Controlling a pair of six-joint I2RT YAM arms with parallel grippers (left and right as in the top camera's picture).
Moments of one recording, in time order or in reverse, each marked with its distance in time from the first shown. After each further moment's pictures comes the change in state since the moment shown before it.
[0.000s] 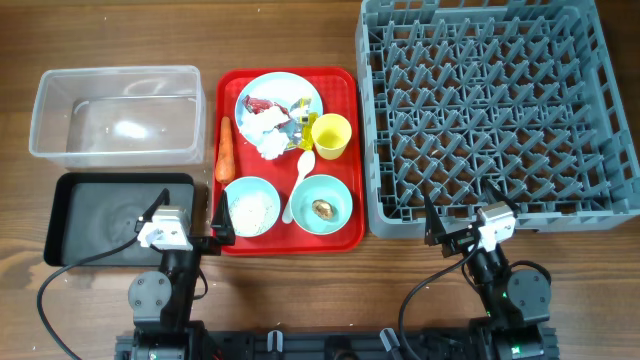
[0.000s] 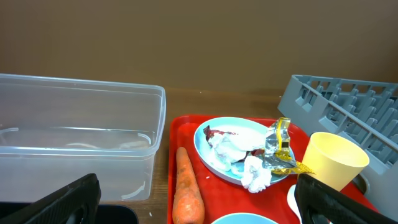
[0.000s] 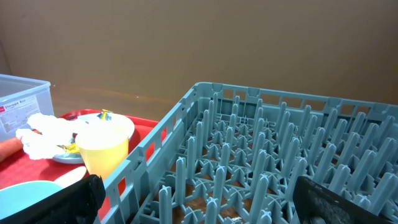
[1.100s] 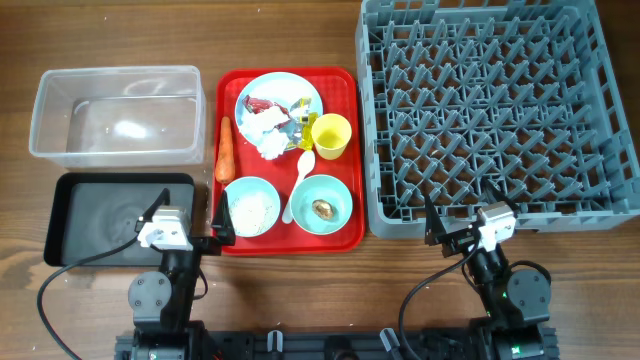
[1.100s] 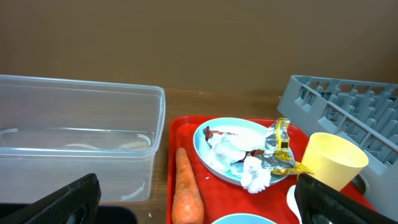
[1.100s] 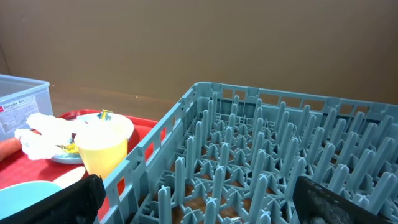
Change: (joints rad) left arm 0.000 0.000 0.000 0.004 0.003 0.000; right arm 0.000 0.000 0.000 0.000 0.003 0.000
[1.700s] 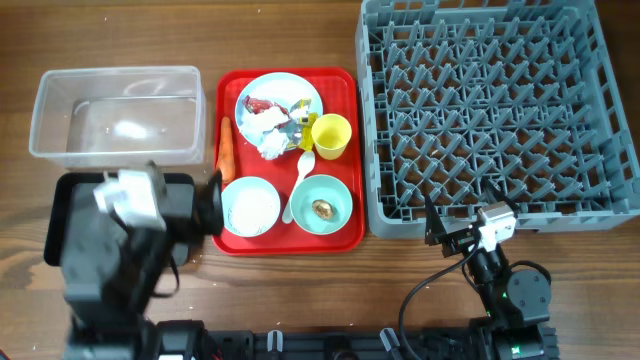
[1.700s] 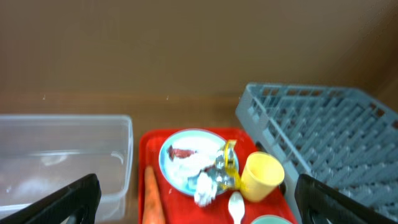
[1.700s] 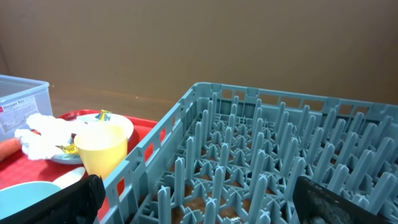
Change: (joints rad) left arm 0.000 0.461 0.727 -0.444 0.137 0.001; right arm 0.000 -0.002 0.000 -0.002 0.000 0.000
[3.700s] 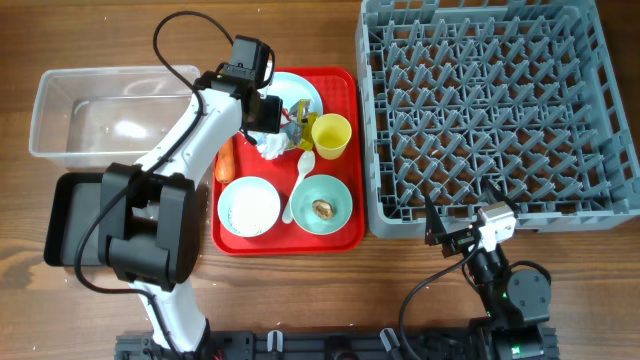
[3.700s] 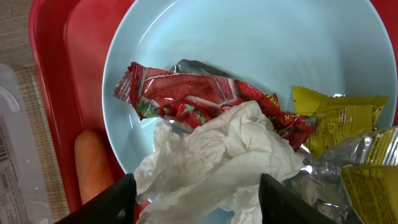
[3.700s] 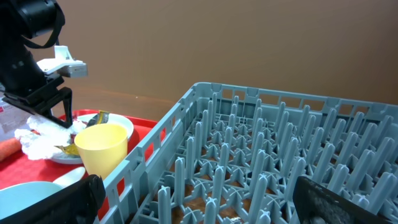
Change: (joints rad) left arm -0.265 1.501 0.727 -0.191 -0.282 0.025; right arm 0.000 0.000 0.000 0.001 0.000 0.000
